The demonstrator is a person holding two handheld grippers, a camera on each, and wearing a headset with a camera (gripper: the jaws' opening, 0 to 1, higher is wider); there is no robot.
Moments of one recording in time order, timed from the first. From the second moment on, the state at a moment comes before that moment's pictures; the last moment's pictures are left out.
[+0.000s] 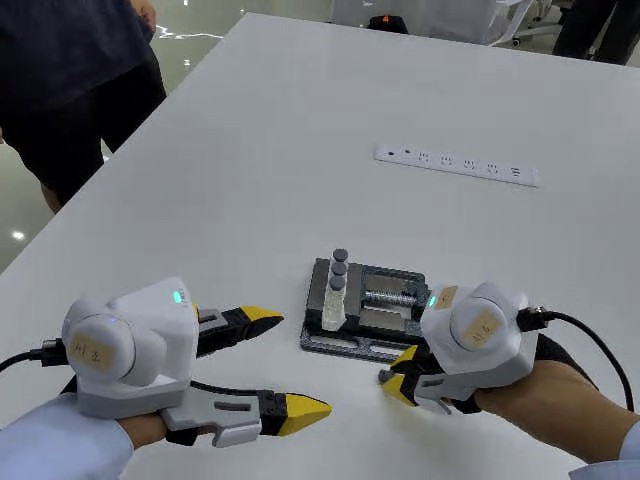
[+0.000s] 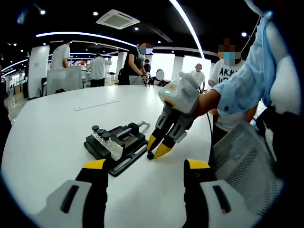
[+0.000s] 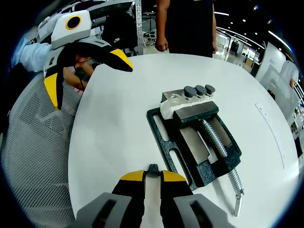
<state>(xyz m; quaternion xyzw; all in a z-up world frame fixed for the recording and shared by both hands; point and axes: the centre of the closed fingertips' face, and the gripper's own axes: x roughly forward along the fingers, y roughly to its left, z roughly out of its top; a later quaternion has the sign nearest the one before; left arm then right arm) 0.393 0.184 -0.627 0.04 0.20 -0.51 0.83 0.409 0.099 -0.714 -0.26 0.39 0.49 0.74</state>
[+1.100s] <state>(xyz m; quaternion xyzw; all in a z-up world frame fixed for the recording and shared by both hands) 0.385 0.160 -0.626 0.09 0.18 -0.56 0.81 0.394 0.121 -0.635 -0.29 0.37 0.53 0.71</state>
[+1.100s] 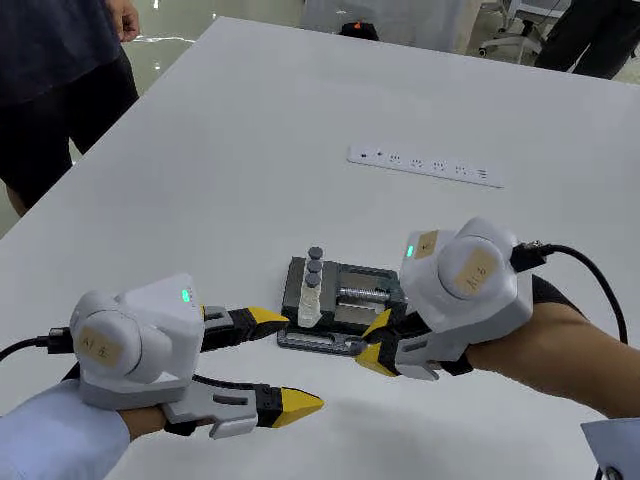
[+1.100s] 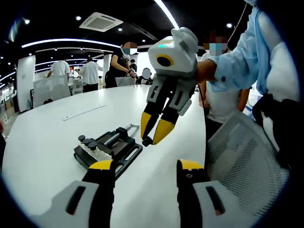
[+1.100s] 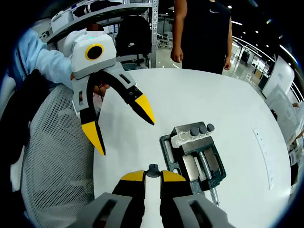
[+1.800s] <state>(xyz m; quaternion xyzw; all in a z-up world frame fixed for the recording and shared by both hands) 0.378 0.147 -0.614 0.12 0.12 -0.59 0.79 0.375 0.135 -0.613 -0.31 0.39 0.56 0.66</state>
